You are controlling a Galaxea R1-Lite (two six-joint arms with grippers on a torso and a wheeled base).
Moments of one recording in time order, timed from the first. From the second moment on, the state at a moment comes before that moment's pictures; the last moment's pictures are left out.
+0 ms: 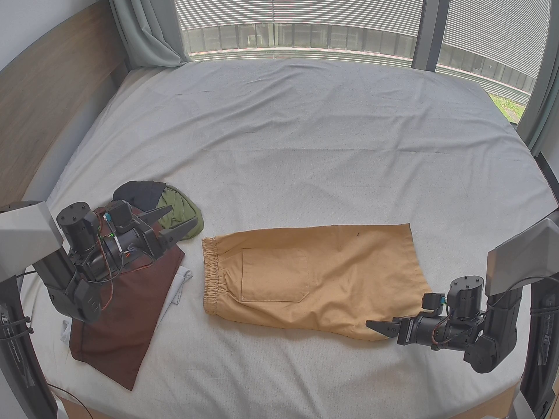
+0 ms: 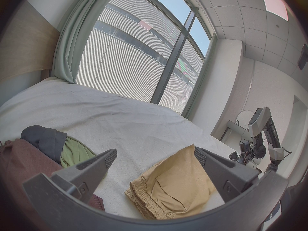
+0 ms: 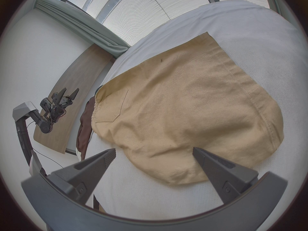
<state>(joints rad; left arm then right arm) -0.04 2.16 -0.65 -1.55 -0.70 -0.21 0.29 2.32 -0.21 -1.54 0.37 0.40</state>
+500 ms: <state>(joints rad) -0.06 2.15 -0.63 -1.55 -0.72 -0.23 0.40 2.11 -0.17 -1.54 0.38 0.40</state>
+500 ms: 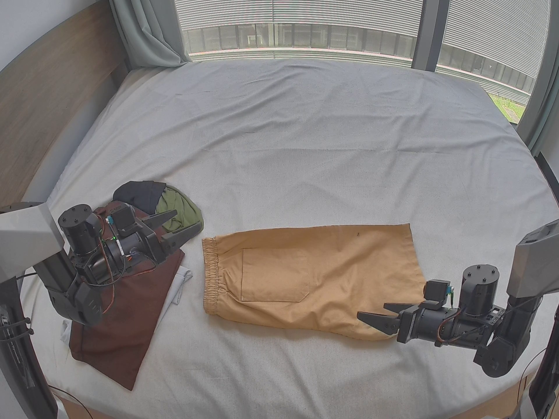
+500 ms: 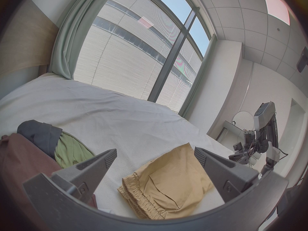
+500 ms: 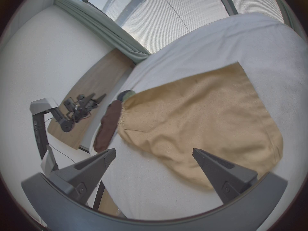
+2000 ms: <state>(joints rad) -0.10 2.31 -0.56 -1.55 -0.72 -0.35 0.44 2.00 -0.28 -1.54 0.43 0.38</state>
